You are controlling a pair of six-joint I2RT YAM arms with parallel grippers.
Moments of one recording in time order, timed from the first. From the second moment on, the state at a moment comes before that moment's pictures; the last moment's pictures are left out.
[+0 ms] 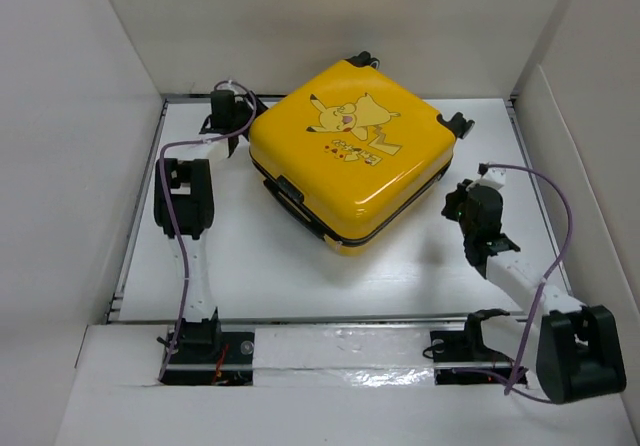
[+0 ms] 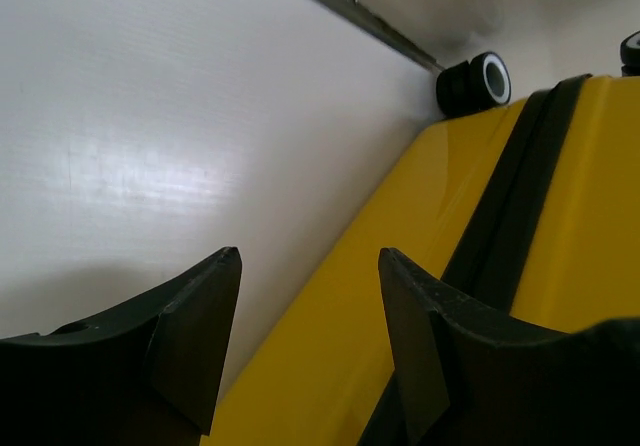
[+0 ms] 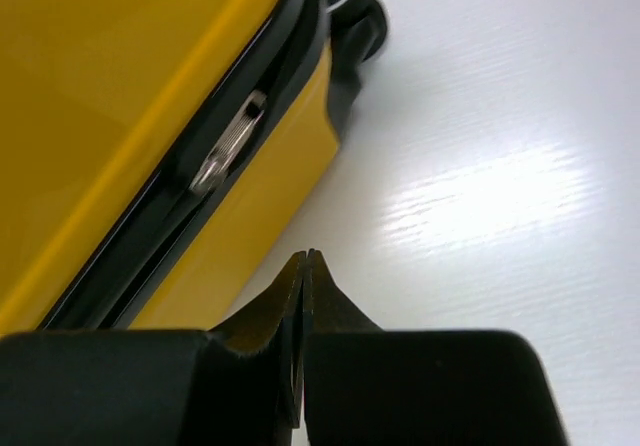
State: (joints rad) left arm -0.05 2.22 1.68 0.06 0.36 -0.72; right arm 0.18 1.03 0.42 0.26 0.21 0.40
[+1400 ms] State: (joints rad) left arm -0.30 0.83 0.25 0.21 -0.19 -0.77; right arm 0.08 1.64 1.23 0.04 -0.29 0.15
